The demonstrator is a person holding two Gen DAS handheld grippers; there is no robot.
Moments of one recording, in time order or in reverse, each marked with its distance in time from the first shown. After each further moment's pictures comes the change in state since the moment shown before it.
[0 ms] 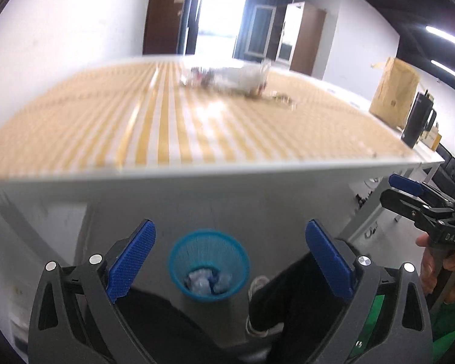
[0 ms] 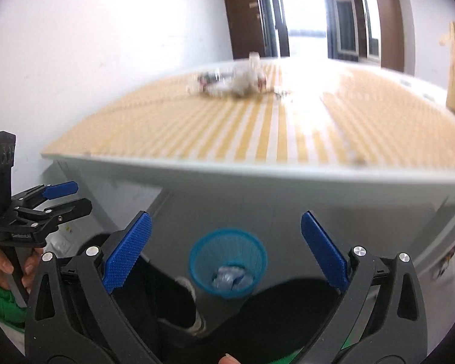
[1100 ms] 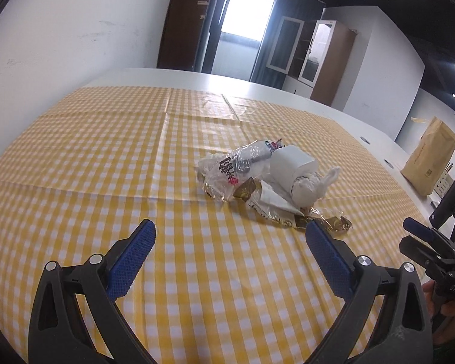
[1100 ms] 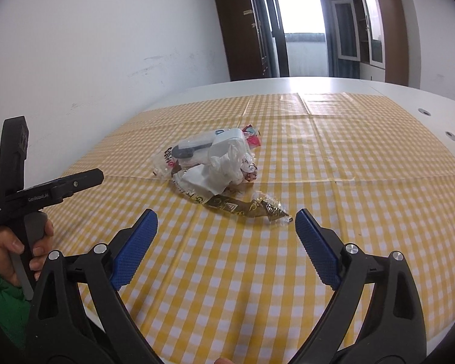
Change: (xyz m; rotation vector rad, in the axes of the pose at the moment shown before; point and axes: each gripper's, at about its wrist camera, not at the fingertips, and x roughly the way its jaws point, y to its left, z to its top) left arm 0.115 0.067 0.200 -0.122 0.006 0.025; right arm 0.108 -0.050 0.170 0.038 0.010 0.009
